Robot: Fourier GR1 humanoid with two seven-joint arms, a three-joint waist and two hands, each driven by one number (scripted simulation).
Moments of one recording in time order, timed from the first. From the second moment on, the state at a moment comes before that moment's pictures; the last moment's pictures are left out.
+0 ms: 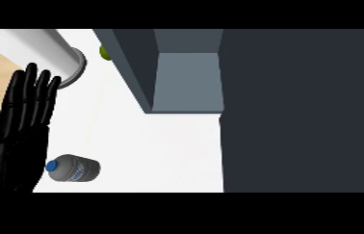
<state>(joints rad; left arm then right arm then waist) 0.00 0.10 -0.02 -2.10 0.02 0.03 0.03 0.00 -0.12 -0.01 -2.10 0.00 0.00 -0.03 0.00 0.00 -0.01</state>
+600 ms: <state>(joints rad) 0.27 0.28 0.19 -2.17 0.50 -0.31 0.08 0.22 -0.08 0.07 -2.26 -0.14 0.06 0.12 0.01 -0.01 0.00</state>
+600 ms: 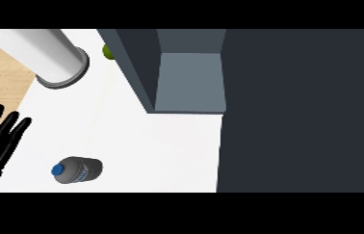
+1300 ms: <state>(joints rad) 0.53 0.26 0.36 -2.27 0.65 -0.48 0.15 0.50 -0.08 0.17 -2.43 -0.16 0.12 0.16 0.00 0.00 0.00</state>
